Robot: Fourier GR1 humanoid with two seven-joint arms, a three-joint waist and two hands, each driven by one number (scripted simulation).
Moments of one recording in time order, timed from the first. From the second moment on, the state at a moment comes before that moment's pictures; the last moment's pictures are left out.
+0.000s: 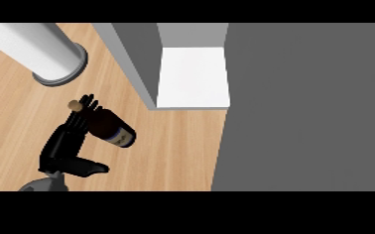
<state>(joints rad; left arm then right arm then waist) -0.05 0.18 0.16 -1.21 0.21 -0.41 -0.28 -0.61 -0.25 0.01 -2.49 -0.09 -0.15 1.02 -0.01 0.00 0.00</state>
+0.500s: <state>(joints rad) -0.15 0.18 0.18 -0.96 0.19 -0.45 -0.38 -0.64 -0.26 0.01 -2.49 -0.09 -0.16 1.04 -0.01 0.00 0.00</state>
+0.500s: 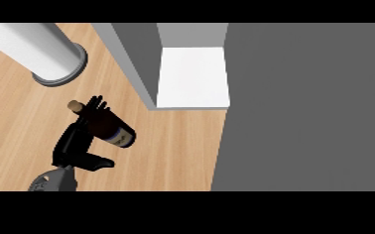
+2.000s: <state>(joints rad) -0.30 0.12 0.10 -0.70 0.00 -0.30 -0.77 -0.61 -0.27 0.00 -2.48 -0.10 -0.17 1.02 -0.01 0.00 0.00</state>
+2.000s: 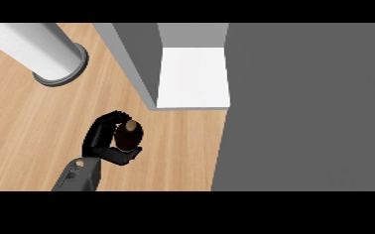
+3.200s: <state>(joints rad) -0.17 0.00 -0.25 -1.45 0.19 0.13 -0.42 -0.60 -0.28 -0.04 -2.46 -0.12 -0.15 1.01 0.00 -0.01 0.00</state>
